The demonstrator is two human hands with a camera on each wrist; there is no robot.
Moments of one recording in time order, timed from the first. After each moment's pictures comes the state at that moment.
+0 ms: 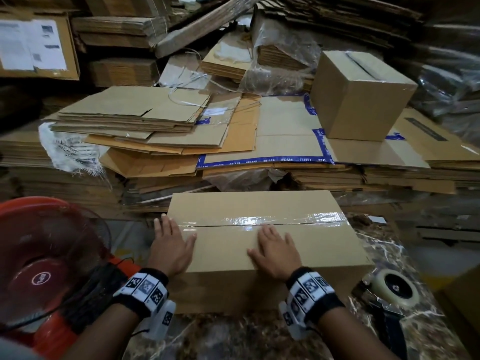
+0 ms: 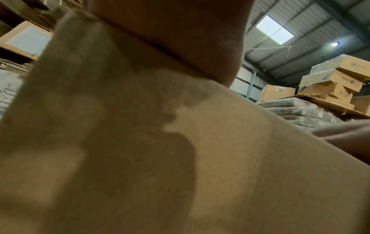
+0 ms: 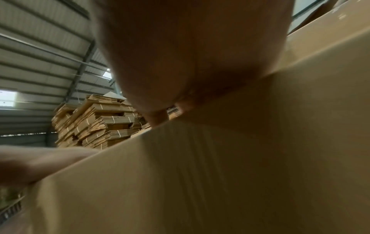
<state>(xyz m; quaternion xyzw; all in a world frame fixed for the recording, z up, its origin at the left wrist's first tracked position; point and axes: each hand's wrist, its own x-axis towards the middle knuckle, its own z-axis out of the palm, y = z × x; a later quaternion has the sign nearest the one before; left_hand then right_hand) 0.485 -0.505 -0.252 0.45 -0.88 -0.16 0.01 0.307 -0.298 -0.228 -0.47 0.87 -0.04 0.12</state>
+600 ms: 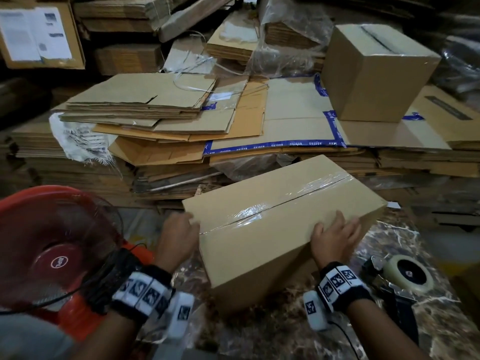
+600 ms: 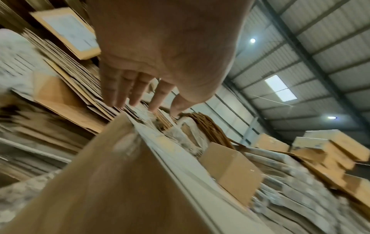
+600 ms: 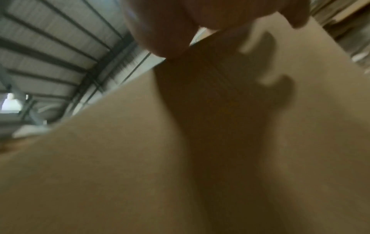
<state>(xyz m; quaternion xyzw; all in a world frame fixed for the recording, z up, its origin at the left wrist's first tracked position) 0.495 -0.487 -0.230 0.38 -0.89 -0.20 0.18 0.267 -0.248 -0.252 -0.08 0.93 -0.35 -0.03</state>
